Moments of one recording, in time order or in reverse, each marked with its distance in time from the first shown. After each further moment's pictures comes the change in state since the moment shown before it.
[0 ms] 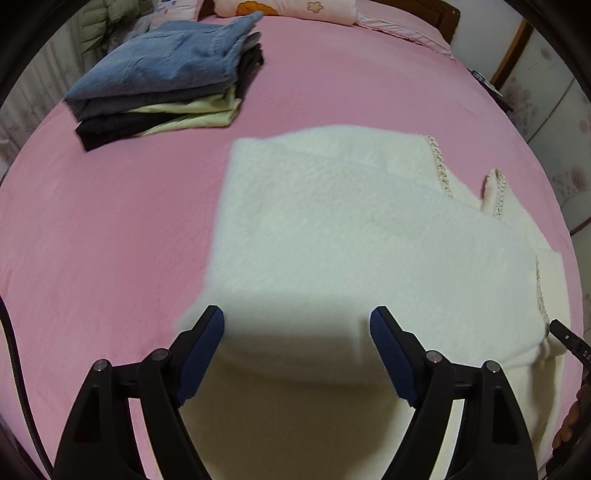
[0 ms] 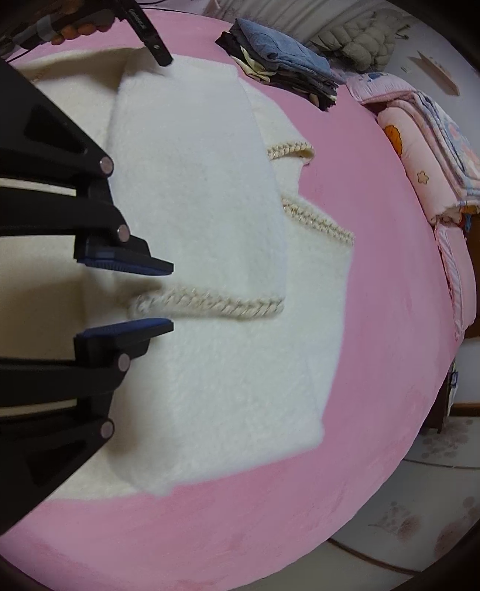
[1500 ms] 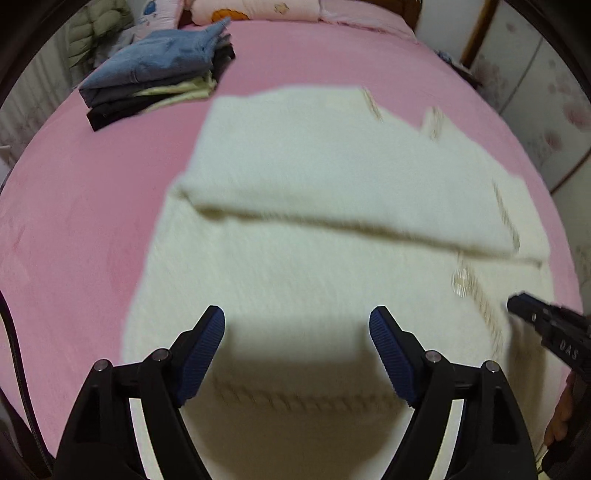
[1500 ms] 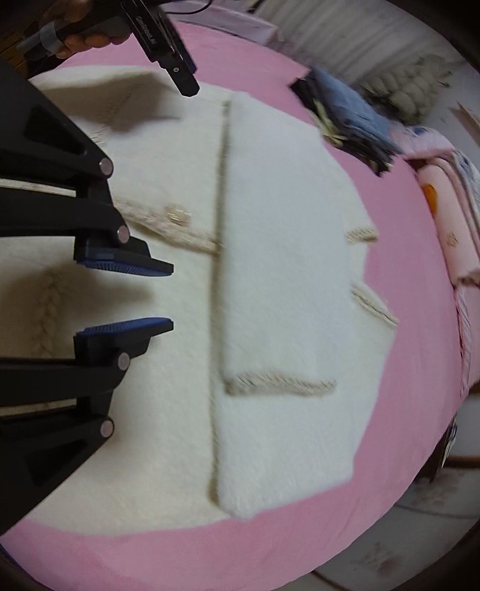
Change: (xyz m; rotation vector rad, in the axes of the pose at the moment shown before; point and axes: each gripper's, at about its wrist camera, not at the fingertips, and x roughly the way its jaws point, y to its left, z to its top) left arm -0.057 -0.037 -0.121 0.119 0.012 -0.013; right arm -0.038 0.056 -0.097 -0.225 0.073 0.086
